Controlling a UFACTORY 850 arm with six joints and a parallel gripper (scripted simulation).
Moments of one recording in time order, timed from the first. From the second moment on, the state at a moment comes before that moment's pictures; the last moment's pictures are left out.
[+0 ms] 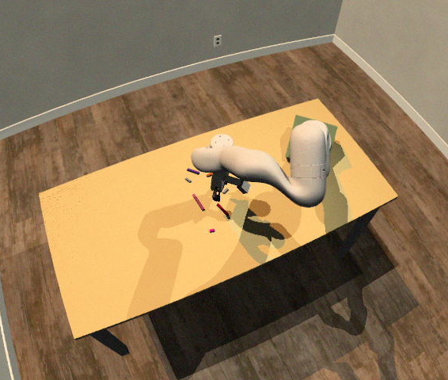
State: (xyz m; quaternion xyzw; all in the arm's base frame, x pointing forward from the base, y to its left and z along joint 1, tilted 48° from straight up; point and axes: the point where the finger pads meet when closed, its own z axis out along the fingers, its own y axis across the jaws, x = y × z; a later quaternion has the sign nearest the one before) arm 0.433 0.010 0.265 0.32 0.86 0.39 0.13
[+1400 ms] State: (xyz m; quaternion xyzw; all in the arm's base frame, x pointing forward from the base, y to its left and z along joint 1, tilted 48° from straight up) arm 0.448 0.007 0.274 0.25 0.88 0.37 0.16
